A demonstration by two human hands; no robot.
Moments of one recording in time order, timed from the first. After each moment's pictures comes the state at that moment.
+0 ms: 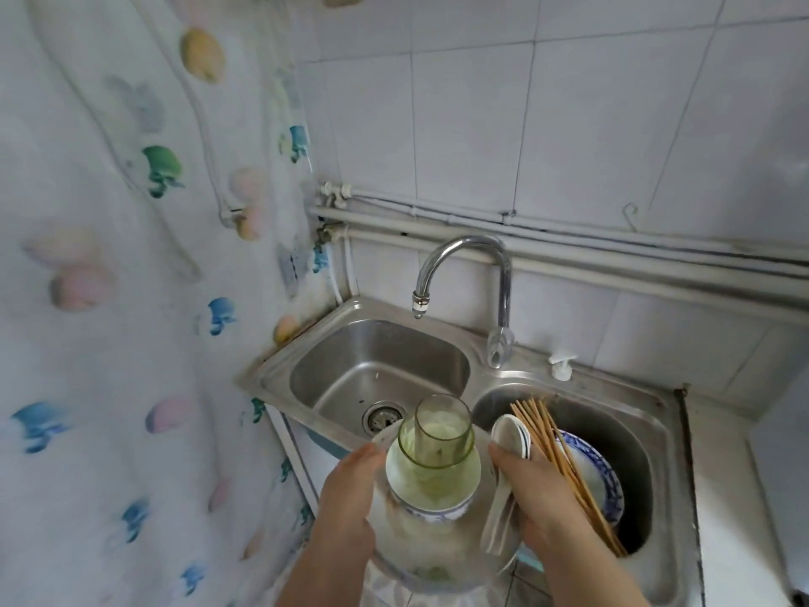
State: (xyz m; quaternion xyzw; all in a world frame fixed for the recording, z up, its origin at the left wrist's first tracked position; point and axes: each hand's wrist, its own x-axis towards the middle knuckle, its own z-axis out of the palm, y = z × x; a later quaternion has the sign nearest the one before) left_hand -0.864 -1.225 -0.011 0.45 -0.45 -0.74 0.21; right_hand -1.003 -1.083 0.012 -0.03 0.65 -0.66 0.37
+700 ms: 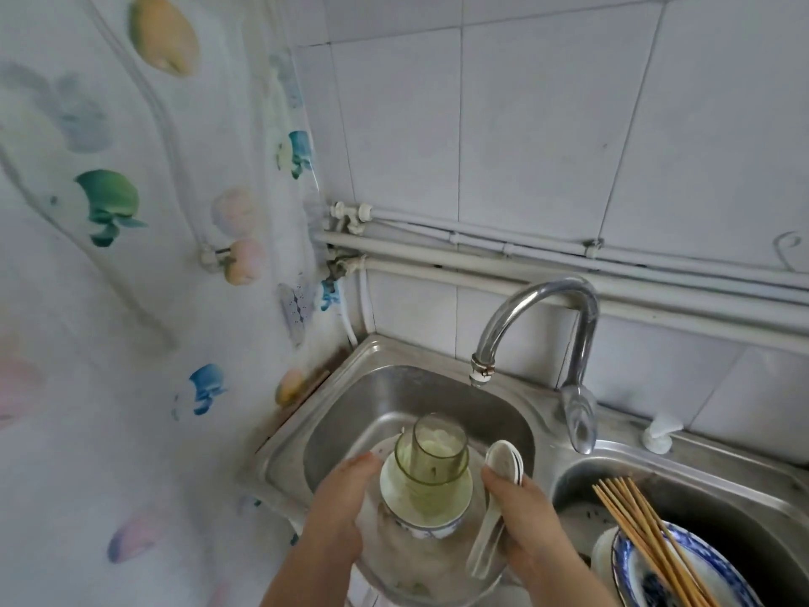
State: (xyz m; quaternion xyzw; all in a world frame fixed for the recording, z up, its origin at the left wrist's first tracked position) left_hand -0.925 -1.433 -0.045 0.48 -0.45 -0.74 0.15; right_hand -1.043 -1.268 -0.025 0.05 0.63 -0.67 0.39
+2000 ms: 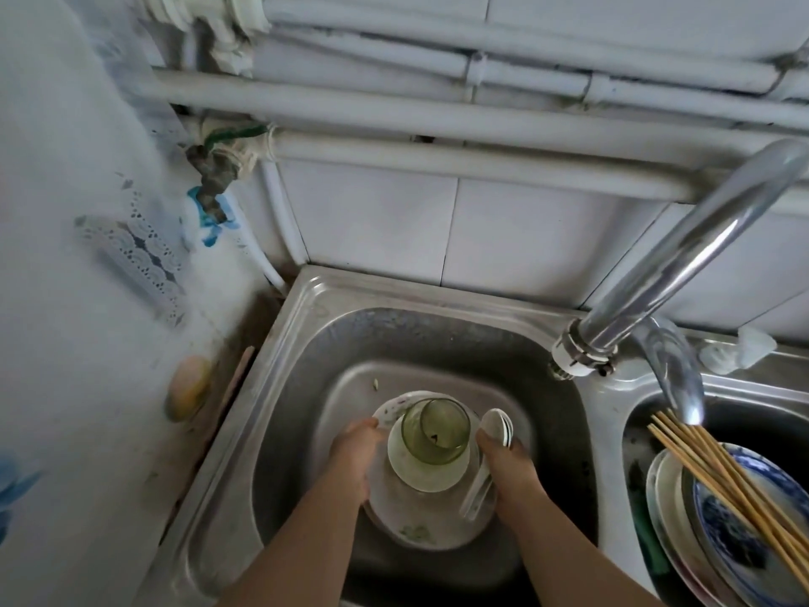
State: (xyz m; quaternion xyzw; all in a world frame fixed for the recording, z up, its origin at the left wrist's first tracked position) left_hand -1.031 -1.560 -0.235 0.56 -0.42 -0.70 -0.08; right_hand -1.098 -1.379 -0.186 0.28 0.70 -0.57 0.32
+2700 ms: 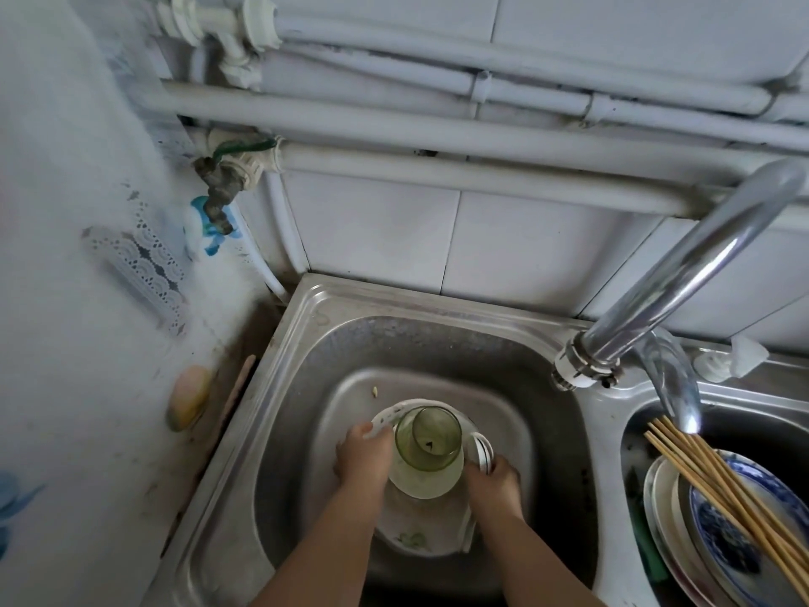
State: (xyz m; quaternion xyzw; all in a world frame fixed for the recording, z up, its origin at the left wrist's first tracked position) left_hand -1.037 -1.541 -0.192 0.56 -0.61 -0.55 -0.06; right_hand -1.077 -1.388 -0.203 0.20 0.84 -0.44 0.25
